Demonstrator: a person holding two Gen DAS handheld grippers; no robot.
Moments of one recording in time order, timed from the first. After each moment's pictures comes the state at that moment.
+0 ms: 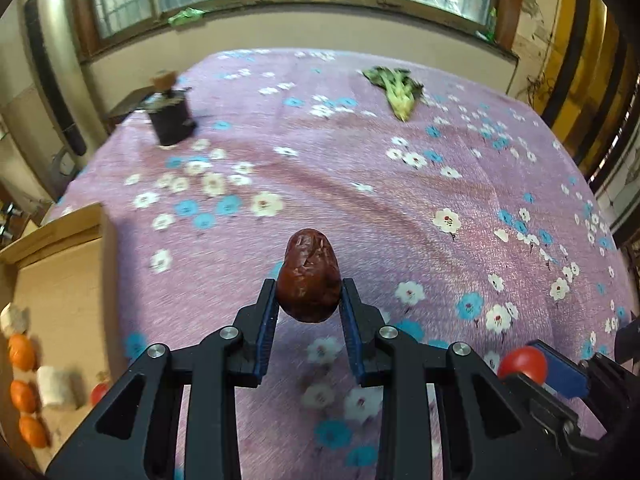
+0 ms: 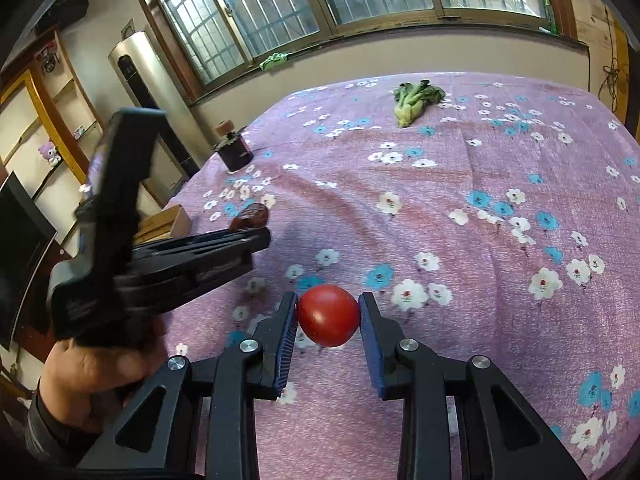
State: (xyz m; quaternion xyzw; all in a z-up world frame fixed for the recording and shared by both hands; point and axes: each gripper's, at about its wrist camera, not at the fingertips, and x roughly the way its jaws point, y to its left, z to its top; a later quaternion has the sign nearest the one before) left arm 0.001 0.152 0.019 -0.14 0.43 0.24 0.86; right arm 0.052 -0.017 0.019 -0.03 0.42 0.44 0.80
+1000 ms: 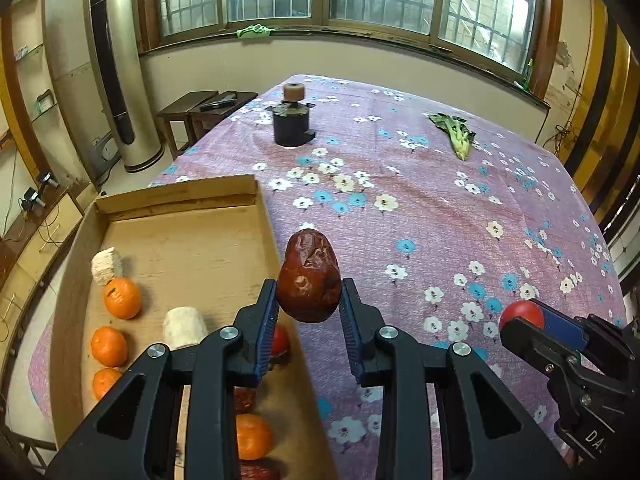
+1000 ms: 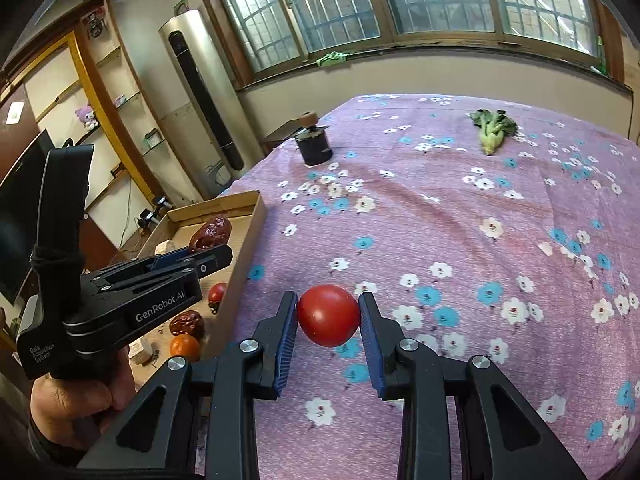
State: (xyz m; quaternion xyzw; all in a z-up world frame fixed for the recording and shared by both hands) left arm -0.112 0.192 0.044 -0.16 0.38 0.31 0.86; right arm -0.013 0.042 0.047 -0.07 0.39 0.50 0.77
